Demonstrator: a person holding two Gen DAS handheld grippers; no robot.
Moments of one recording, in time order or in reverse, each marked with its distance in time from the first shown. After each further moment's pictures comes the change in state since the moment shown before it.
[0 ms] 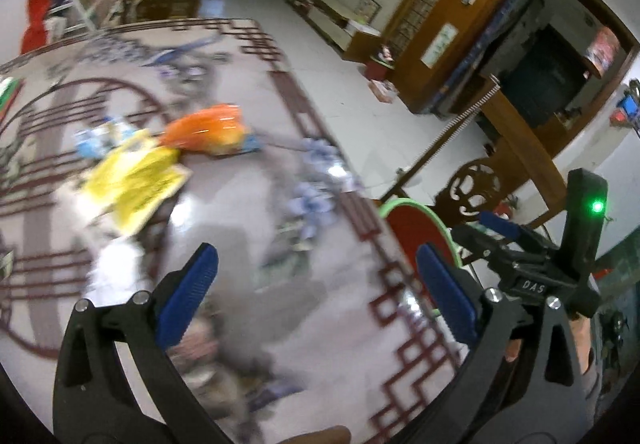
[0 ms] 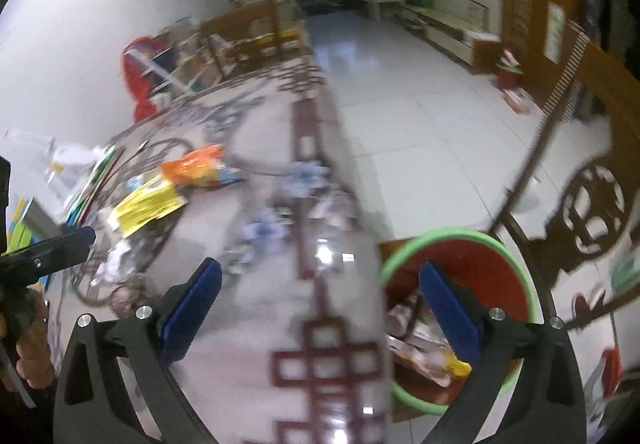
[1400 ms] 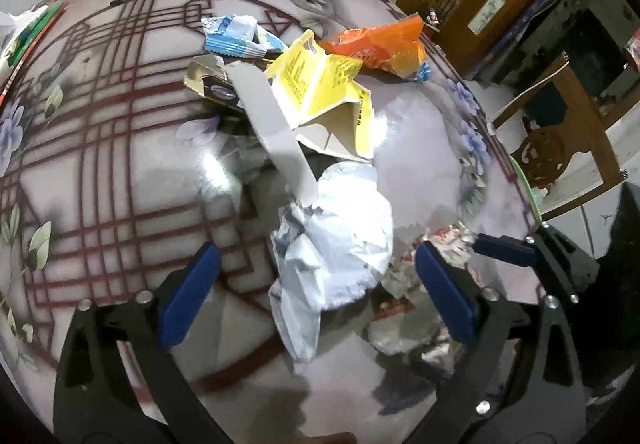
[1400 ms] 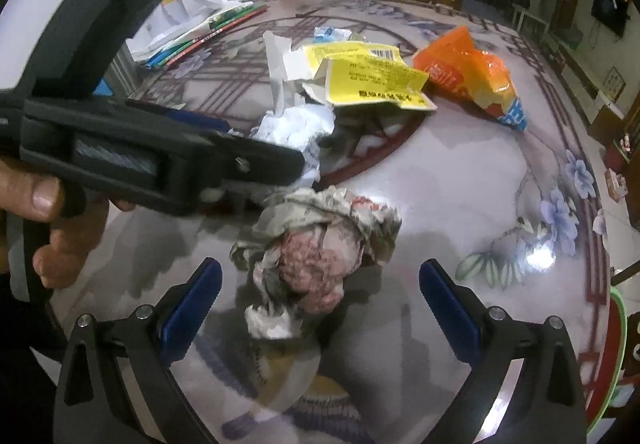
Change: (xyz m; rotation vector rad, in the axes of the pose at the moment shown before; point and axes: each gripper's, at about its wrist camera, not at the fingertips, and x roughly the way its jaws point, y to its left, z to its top) left arm 0.040 0.155 -0.035 -0.017 0.164 0.091; right arm 0.118 0.218 -0.075 -0.441 0.189 0.194
